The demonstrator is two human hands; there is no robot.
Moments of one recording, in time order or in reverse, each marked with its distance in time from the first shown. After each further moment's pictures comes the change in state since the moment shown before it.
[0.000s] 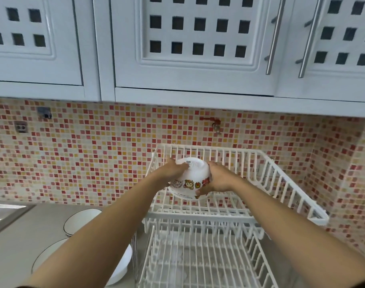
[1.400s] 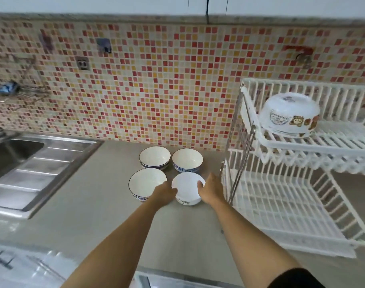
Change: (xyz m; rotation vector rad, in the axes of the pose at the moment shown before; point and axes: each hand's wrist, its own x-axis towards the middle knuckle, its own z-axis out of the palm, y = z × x) left_hand -0.072 -0.322 -0.134 0.400 0.043 -0.247; right_hand -0.013 -0.160 0.339 0.257 0.063 0.339
